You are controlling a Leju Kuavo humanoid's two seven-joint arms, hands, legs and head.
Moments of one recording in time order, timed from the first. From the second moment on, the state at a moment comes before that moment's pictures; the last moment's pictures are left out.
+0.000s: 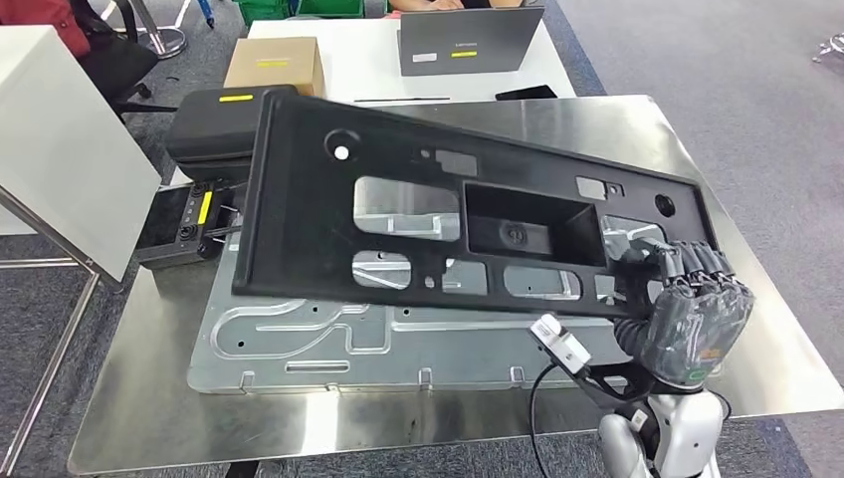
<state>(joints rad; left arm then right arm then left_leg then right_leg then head) -0.11 -0.23 1.01 -0.20 -1.27 0.21 -0.40 -0.06 -0.04 0.16 -1.75 1.40 -0.70 -0.14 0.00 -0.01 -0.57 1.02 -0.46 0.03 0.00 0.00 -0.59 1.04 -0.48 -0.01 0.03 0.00</state>
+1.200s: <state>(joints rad) -0.14 -0.23 0.95 -0.20 -1.29 0.19 -0.37 -0.34 -0.27 0.34 -1.10 1.57 -0.65 0.24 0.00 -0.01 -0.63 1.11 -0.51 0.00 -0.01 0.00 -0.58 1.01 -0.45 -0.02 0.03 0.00</state>
